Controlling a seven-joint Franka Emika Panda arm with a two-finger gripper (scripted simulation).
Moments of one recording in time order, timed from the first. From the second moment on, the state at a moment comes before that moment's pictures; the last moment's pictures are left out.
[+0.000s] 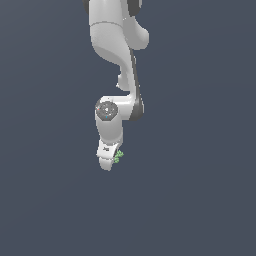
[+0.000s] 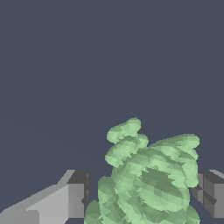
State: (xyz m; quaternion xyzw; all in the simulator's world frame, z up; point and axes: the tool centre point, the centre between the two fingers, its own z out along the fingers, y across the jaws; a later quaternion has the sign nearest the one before) arm 0.012 -0.065 0.043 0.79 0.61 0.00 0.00
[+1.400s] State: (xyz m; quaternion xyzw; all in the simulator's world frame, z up) arm 0.082 -0.162 0.068 0.79 0.61 0.00 0.00
